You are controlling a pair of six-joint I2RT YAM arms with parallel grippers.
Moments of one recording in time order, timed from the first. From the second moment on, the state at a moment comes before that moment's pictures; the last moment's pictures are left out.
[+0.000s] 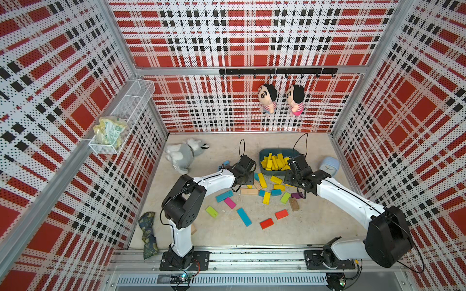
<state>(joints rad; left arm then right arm) -0.67 1.87 1.23 -0.36 -0.12 -0.47 0.49 1.38 0.98 -0.56 0.26 0.67</state>
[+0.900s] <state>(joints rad) -0.59 1.92 1.29 -0.44 0.05 0.98 0.49 1.33 1.02 -0.70 0.28 0.63</state>
